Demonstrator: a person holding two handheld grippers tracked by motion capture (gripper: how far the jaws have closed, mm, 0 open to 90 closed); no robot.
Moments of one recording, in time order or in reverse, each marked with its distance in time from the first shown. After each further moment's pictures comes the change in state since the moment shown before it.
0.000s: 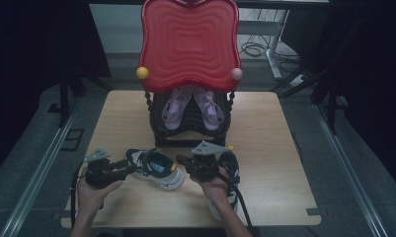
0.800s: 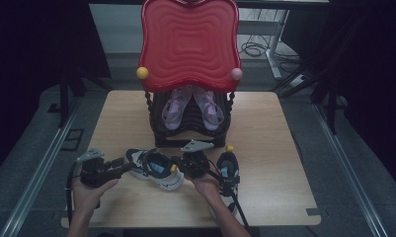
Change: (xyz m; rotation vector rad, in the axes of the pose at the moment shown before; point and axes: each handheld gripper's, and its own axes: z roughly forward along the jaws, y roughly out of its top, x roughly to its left) left arm 0.011 0.000 -0.013 -0.048 -0.001 -0.043; right arm -0.001 -0.004 0.033 0.121 -0.011 -0.019
